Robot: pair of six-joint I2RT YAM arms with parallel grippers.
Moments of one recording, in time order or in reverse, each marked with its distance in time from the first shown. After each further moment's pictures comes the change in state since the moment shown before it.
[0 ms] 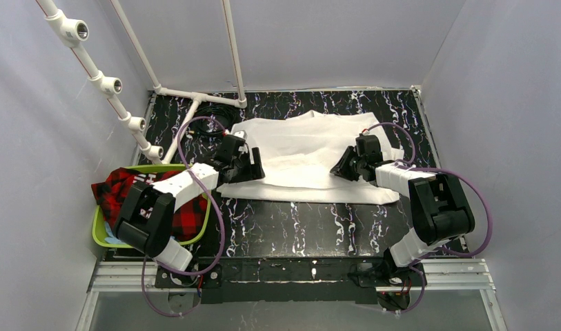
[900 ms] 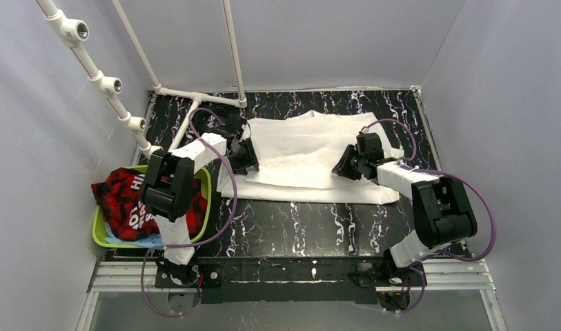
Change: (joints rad) left arm 0.111 0.340 0.372 -0.384 0.079 -0.148; right arm 0.000 -0.032 0.023 -0.082 0.013 -0.064
